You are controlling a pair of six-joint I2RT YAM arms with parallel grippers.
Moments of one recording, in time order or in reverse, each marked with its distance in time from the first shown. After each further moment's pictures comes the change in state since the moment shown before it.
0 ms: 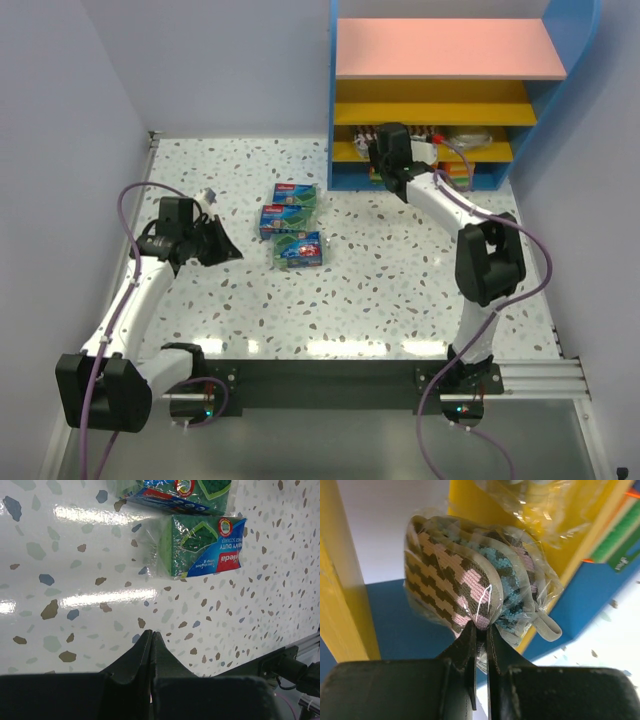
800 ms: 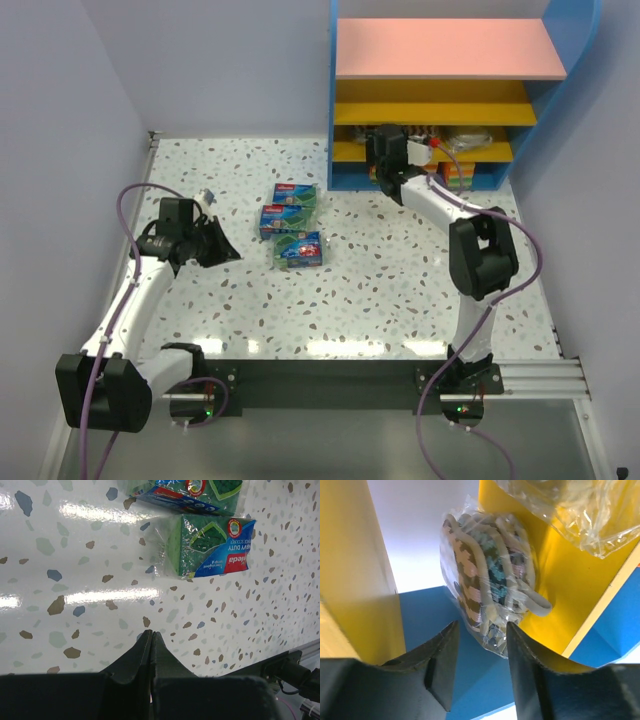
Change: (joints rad) left arm 0.000 0.000 0.000 -0.015 -0.033 -0.008; right arm 0.001 0.079 0.013 0.200 0.032 0.087
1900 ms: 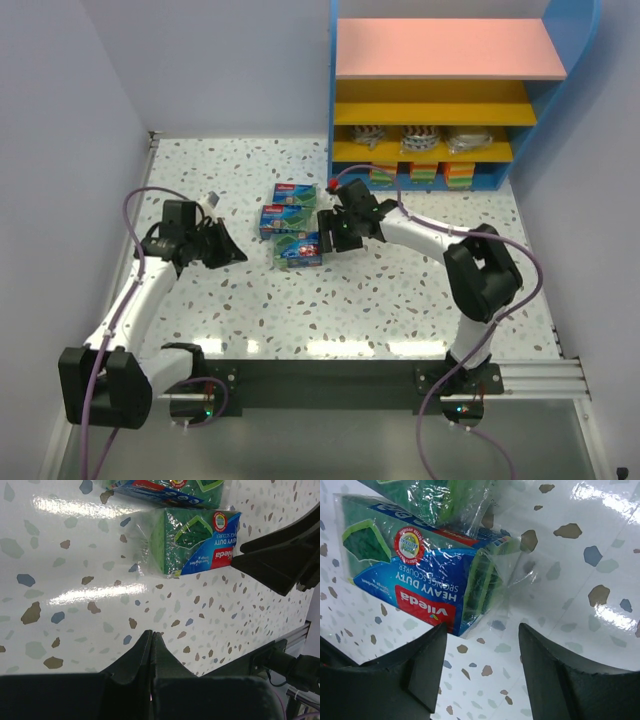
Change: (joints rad) left arm 0.000 0.022 -0.048 0.076 0.091 -0.018; right arm 0.232 -0.144 -0.261 -0.478 -0.692 -1.175
